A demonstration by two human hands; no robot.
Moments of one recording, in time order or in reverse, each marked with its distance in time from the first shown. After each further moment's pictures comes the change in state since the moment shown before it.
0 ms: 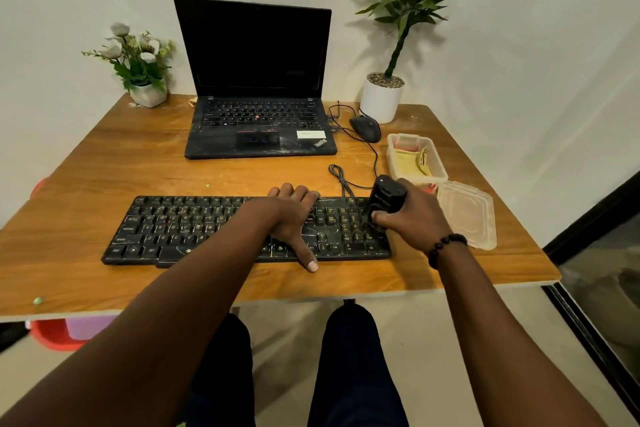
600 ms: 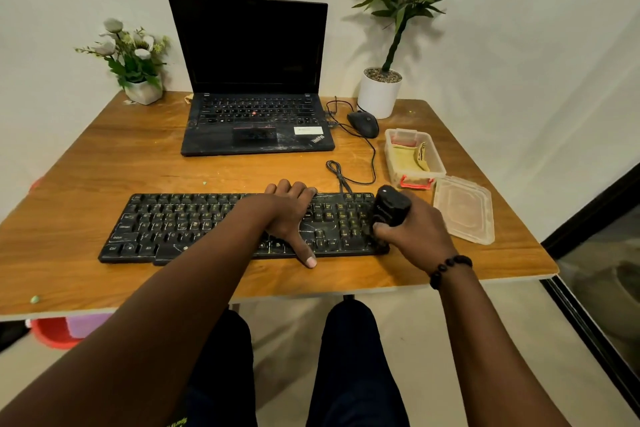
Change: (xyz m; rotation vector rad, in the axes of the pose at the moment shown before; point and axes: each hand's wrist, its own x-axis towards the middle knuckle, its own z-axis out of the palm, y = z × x) left_hand -0.002 0.000 -0.001 -0.008 0.002 0.004; right_hand -0.031 -0.002 0.002 0.060 0.000 0.073
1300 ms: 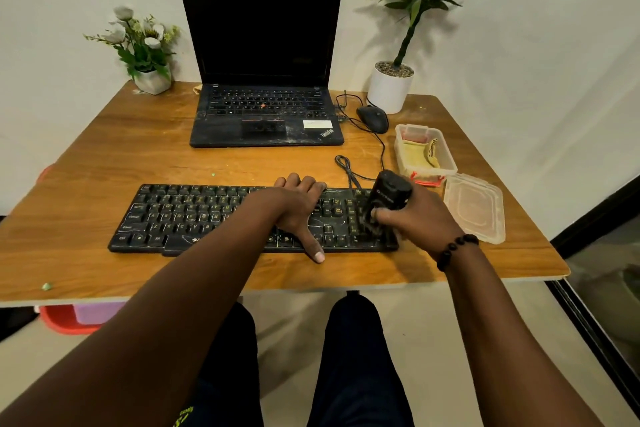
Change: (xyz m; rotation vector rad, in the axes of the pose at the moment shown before) left_hand 0.000 -0.001 0.001 0.004 0.001 0.009; right_hand 0.012 -0.020 -0.002 0.028 -0.123 0.019
